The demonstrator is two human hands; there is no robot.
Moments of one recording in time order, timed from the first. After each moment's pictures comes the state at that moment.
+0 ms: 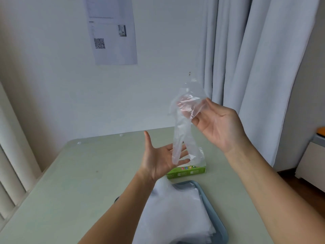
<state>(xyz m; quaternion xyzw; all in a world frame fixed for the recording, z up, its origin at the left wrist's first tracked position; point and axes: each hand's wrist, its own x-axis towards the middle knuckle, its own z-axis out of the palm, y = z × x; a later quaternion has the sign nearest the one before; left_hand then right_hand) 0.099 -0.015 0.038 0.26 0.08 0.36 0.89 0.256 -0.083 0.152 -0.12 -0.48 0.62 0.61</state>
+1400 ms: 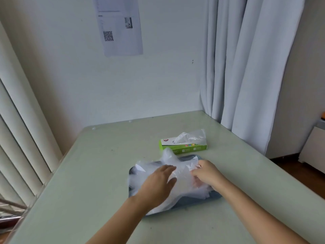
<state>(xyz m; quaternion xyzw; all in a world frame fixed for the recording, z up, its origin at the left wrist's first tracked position) 0.047 -0.148 -0.027 0.86 0.47 0.19 0.12 0.238 -0.135 -0.025 -0.72 -0.54 0.32 0.29</state>
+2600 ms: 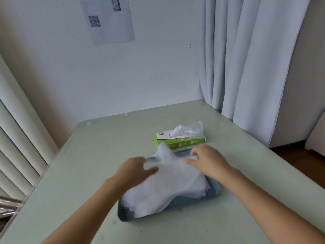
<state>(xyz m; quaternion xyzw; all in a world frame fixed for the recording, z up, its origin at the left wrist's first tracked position) 0.027 -0.114 0.003 0.77 0.63 0.05 0.10 0.266 -0.117 -0.015 -0.66 -0.72 0.06 0.20</state>
